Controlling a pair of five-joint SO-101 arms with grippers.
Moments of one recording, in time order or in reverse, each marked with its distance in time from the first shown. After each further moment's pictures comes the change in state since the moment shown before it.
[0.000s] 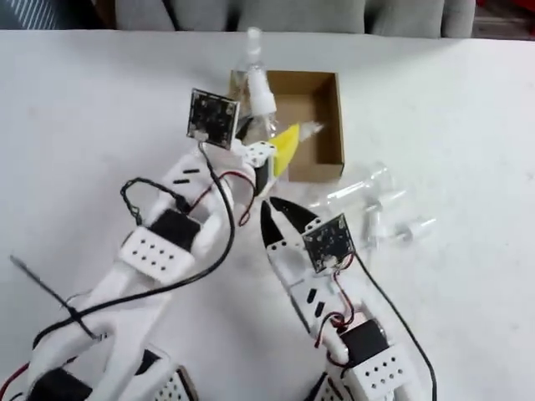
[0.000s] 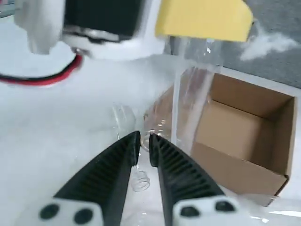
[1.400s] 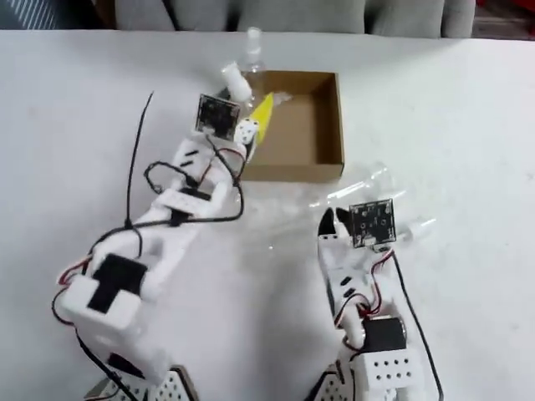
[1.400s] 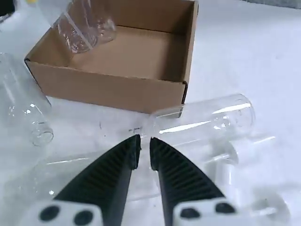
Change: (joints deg) left arm -10.1 44.0 -8.8 -47.5 -12.0; right arm 20.8 0.2 0.0 15.6 0.0
